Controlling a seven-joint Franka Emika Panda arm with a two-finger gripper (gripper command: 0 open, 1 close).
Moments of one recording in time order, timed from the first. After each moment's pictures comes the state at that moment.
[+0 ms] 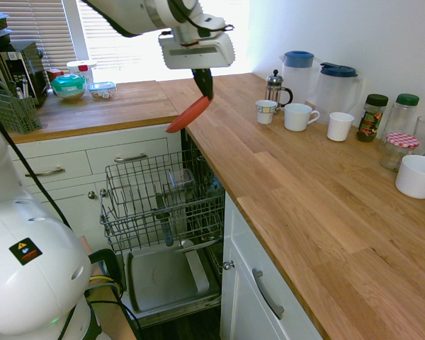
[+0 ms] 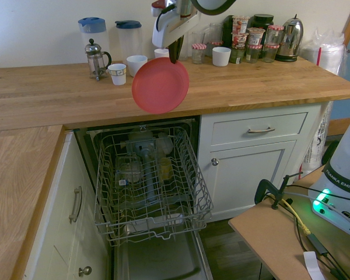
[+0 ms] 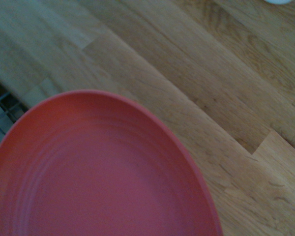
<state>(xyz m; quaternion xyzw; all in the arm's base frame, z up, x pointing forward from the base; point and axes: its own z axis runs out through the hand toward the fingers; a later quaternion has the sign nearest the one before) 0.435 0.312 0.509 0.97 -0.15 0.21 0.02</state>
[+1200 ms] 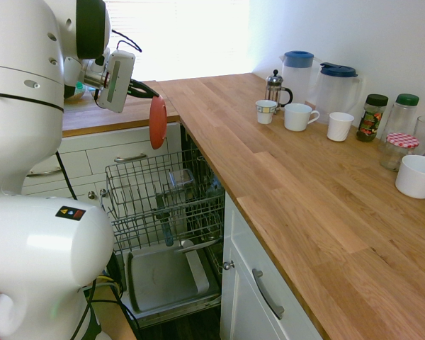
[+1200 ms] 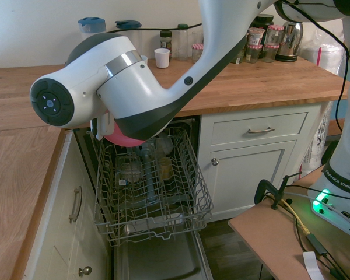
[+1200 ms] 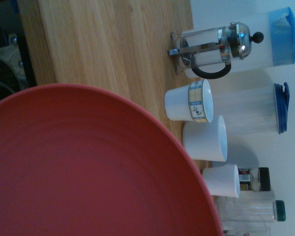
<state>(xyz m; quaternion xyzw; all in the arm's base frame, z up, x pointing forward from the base) 0.343 0.570 0.383 0.82 0.05 0.47 0.32</state>
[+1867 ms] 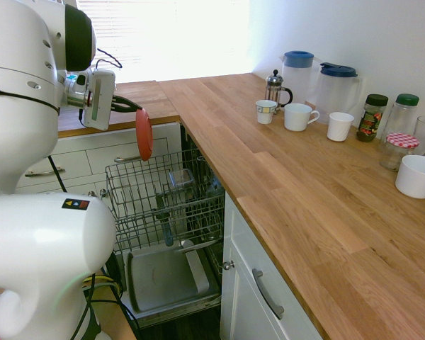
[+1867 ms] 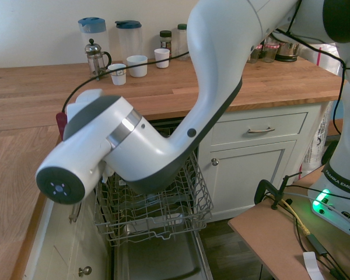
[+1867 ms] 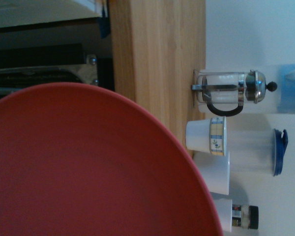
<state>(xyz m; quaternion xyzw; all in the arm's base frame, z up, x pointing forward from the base) 0.282 0.609 0.289 0.78 0.14 0.50 0.36</state>
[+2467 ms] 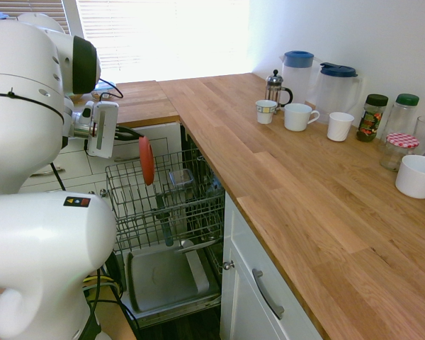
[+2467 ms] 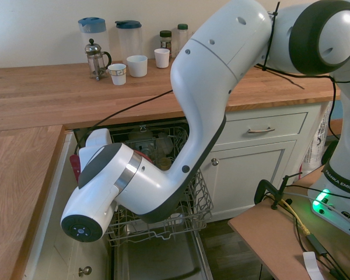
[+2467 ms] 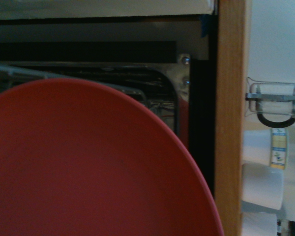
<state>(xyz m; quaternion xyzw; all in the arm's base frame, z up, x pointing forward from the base) 0.288 0.609 0.191 0.78 0.16 0.48 0.36</state>
